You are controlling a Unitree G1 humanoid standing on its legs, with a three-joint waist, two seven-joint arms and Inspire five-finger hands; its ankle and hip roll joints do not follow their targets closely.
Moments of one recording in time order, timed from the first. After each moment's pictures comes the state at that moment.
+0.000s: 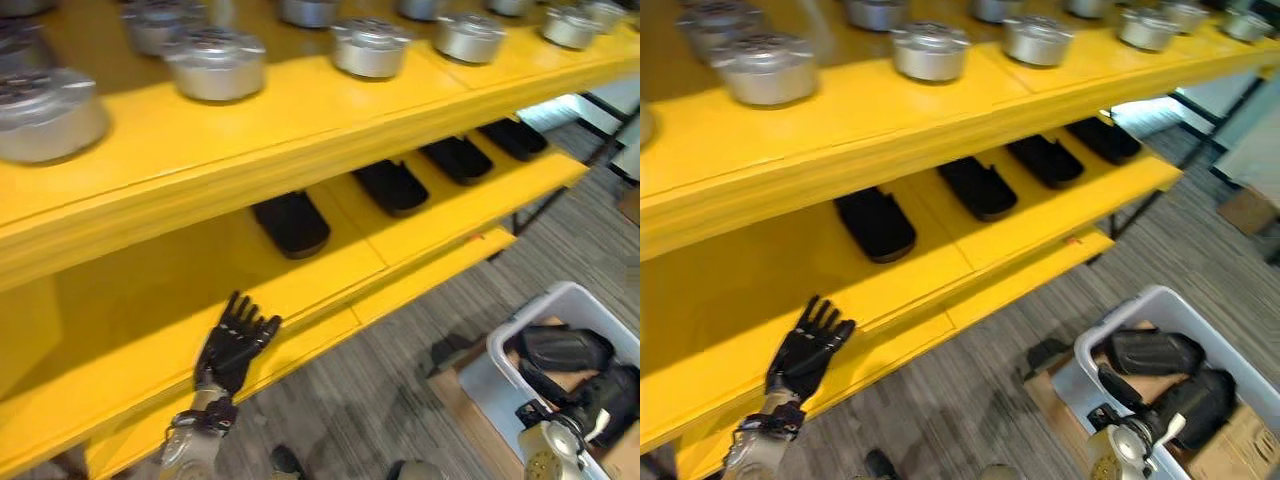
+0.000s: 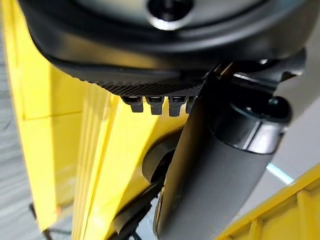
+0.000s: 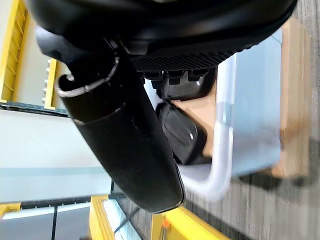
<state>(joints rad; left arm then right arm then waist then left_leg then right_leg) 0.23 0.30 0.06 0.15 -0.94 -0.18 -0.16 0.15 -0.21 -0.26 0.30 0.56 -0.02 -0.65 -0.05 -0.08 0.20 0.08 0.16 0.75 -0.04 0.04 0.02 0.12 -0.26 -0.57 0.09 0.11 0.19</state>
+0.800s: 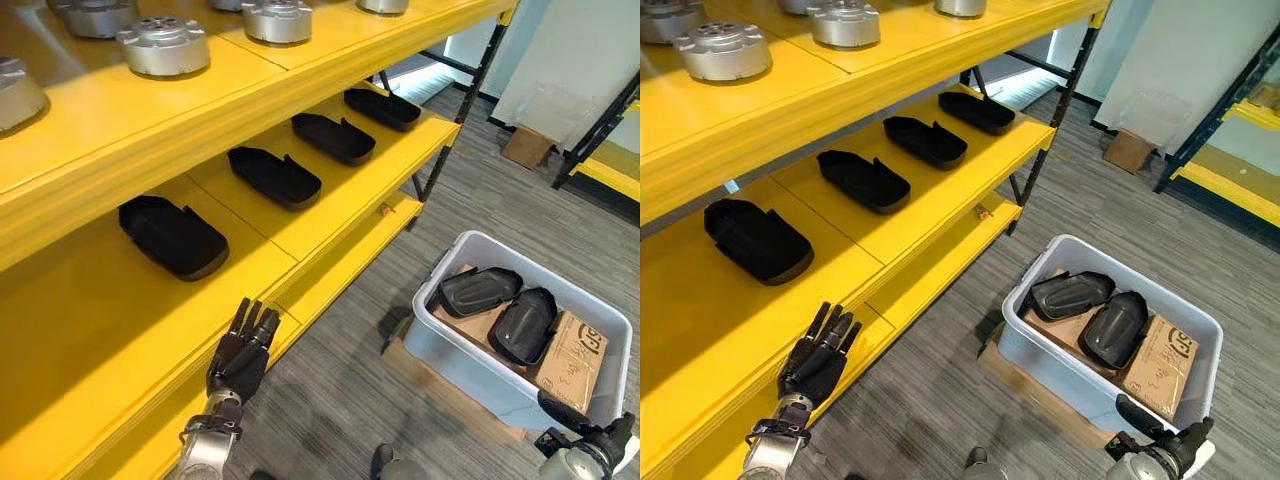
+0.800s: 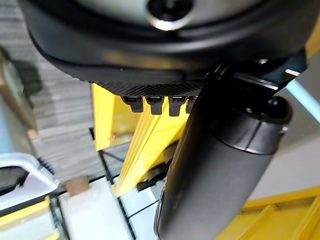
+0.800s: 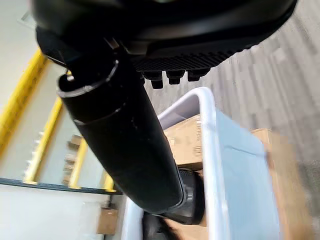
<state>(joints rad) 0.25 0.23 0.00 0.09 -1.18 -0.02 -0.21 0.28 -0.25 -0.30 0.19 0.48 0.05 -0.69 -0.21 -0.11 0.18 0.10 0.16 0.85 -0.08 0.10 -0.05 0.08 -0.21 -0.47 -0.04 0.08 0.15</state>
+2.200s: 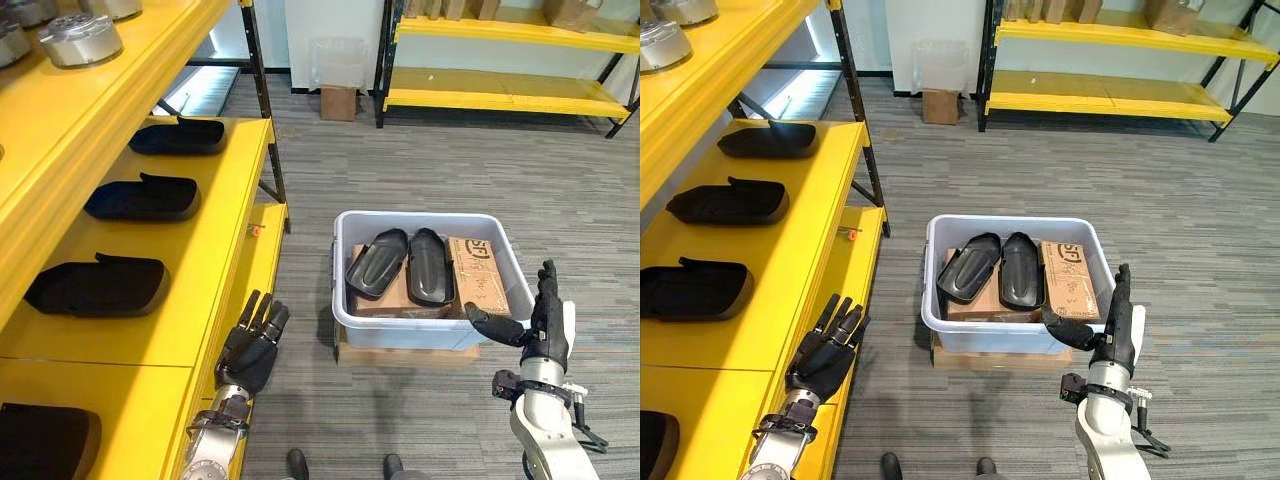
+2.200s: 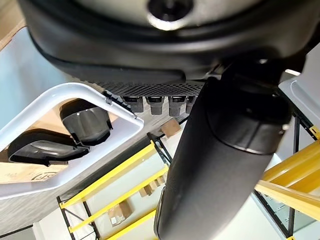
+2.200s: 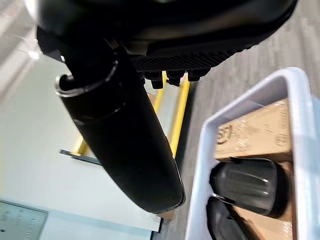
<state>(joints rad) 0.25 0.26 -0.06 0.06 -1.20 -0.05 -0.21 0.19 -0.36 -0.01 -0.12 0.13 -0.02 -0.50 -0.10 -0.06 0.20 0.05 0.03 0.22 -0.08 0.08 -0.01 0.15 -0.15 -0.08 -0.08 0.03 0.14</state>
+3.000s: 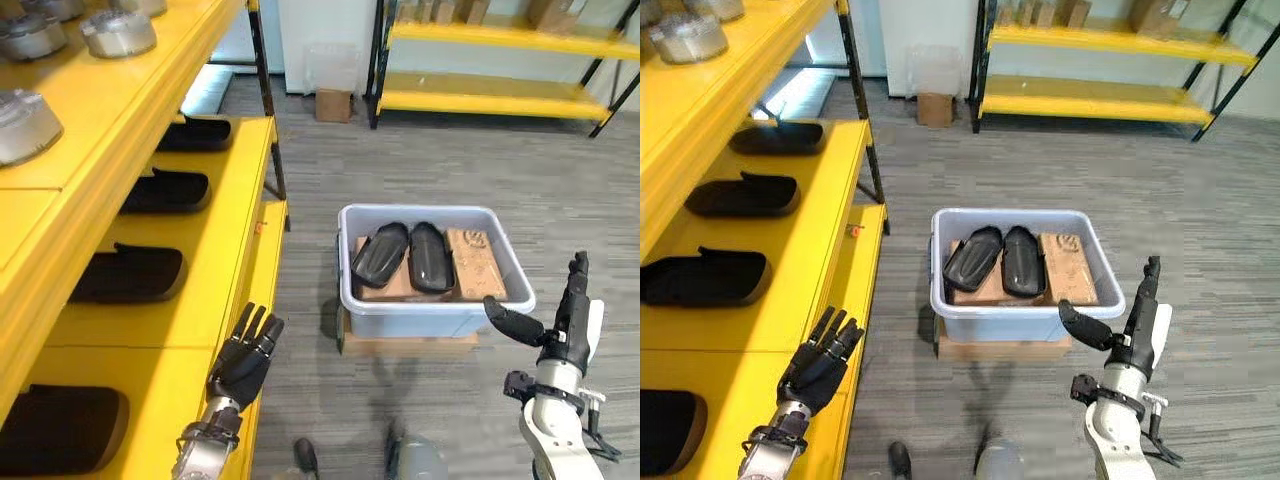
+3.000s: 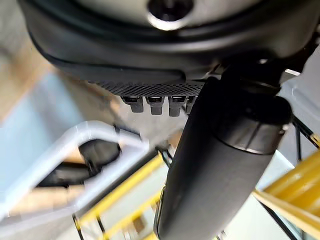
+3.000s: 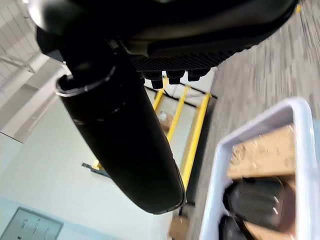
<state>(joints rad) 0.30 0.30 -0.01 0.15 -1.17 -0.04 -0.23 0.21 -0.37 -0.02 -0.11 0.08 -0.13 -0.54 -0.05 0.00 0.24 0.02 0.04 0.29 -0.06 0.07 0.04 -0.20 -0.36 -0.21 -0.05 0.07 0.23</state>
